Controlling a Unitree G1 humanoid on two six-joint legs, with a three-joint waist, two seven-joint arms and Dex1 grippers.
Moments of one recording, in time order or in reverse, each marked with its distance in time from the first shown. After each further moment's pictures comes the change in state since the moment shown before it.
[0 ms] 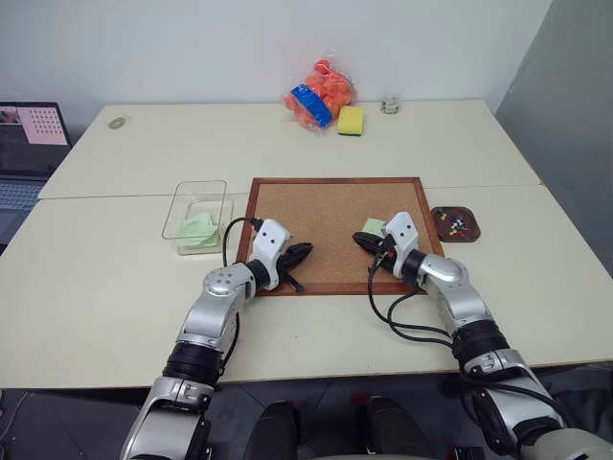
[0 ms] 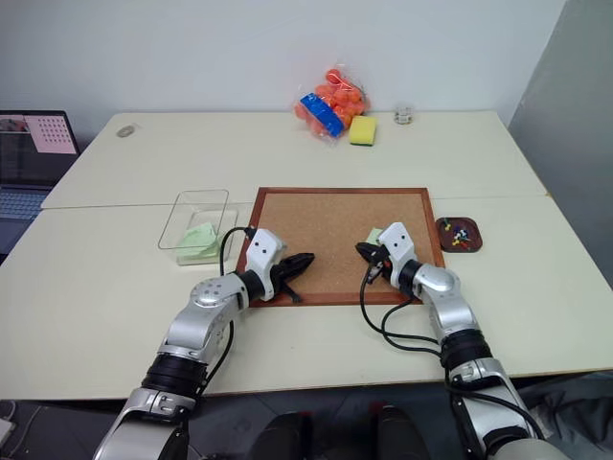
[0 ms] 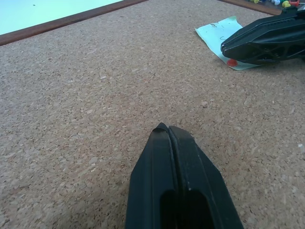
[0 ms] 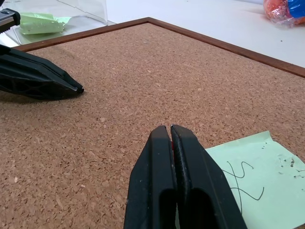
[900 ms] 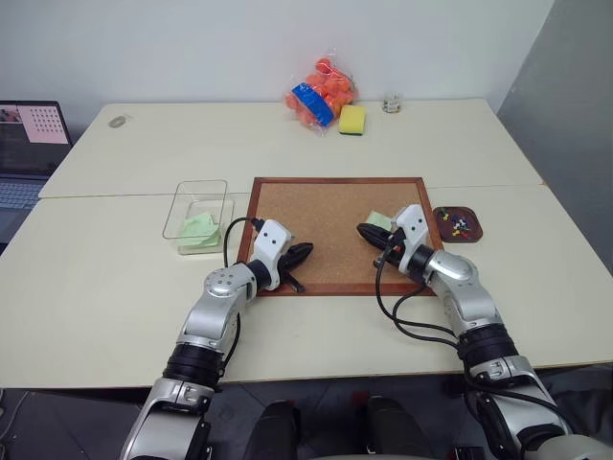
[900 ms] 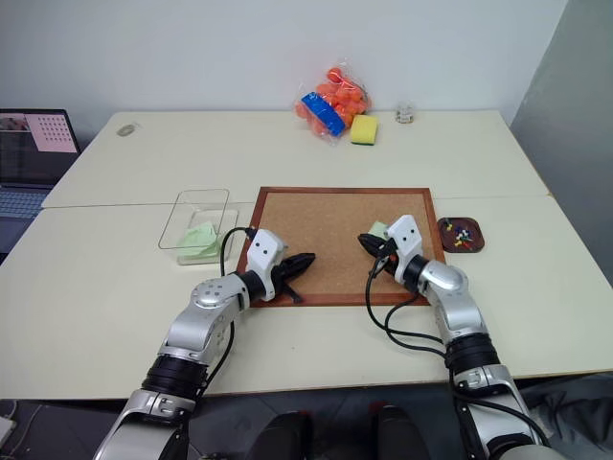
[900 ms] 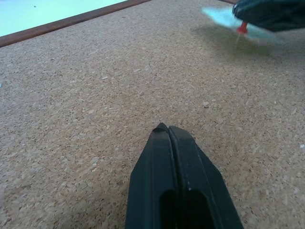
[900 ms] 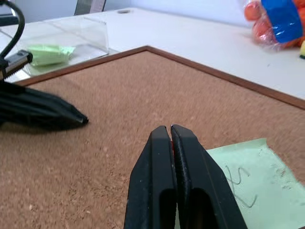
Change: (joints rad) left arm 0.006 0.000 -0.003 -0.016 0.000 0.000 0.008; right arm 0.043 -0.020 -0.044 -0.165 0.079 0.083 0.007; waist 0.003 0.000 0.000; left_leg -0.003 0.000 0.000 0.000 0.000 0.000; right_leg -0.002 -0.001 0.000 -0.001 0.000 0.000
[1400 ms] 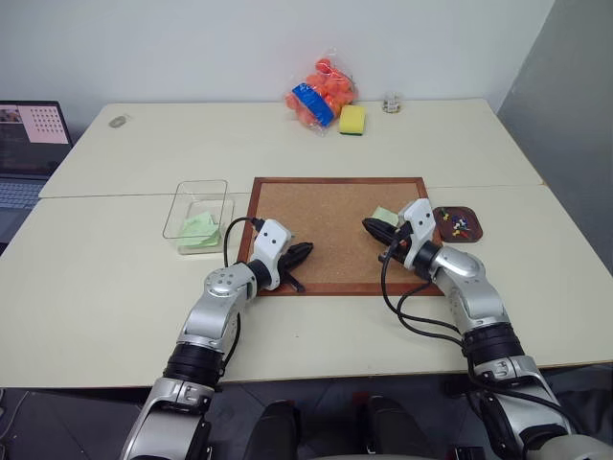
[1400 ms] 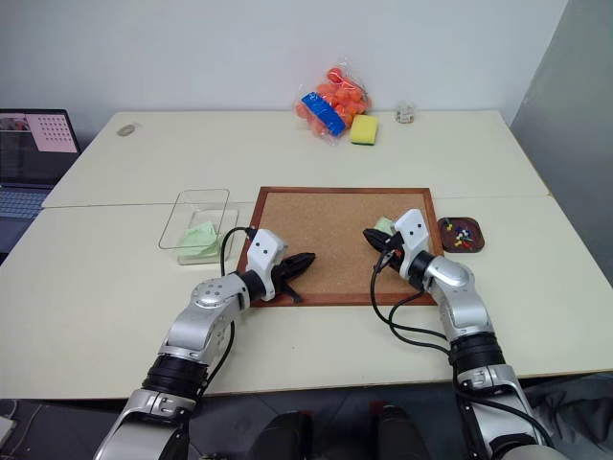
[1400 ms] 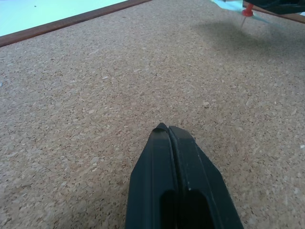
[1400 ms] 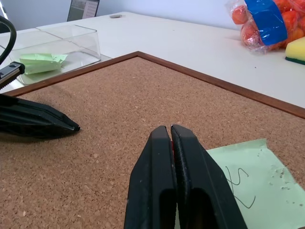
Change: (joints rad) left arm -0.006 -0.012 0.000 0.016 0.000 -0.001 -0.001; right arm 0.015 -0.025 -0.008 -0.058 0.002 0.046 0.004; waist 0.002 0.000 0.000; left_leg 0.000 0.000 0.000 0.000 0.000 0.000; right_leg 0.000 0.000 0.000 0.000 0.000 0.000
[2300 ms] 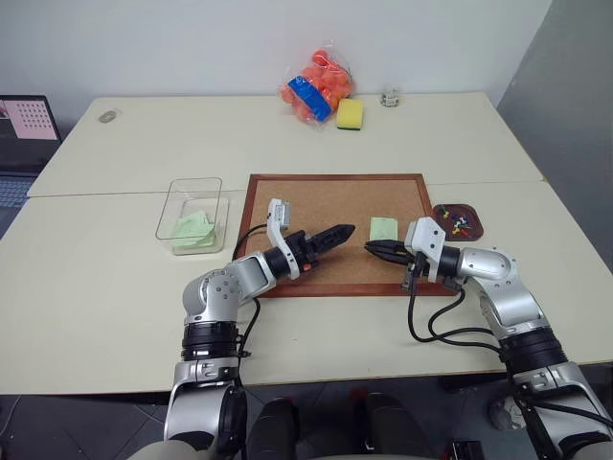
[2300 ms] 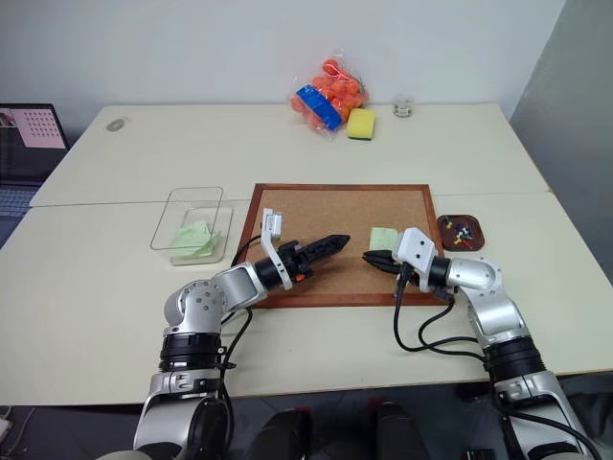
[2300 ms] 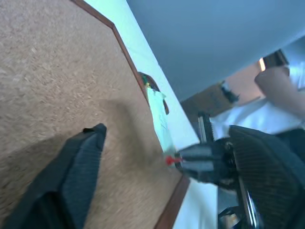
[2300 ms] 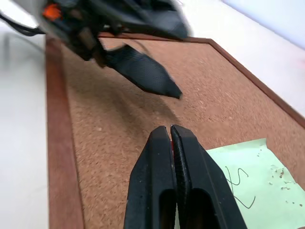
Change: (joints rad) left arm -0.136 -0.209 0.352 -0.092 -0.633 0.804 0.095; right arm 0.043 -0.215 0.112 -0.147 -0.039 -0.172 0.279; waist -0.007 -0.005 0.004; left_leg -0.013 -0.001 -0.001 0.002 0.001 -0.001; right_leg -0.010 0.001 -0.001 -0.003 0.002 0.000
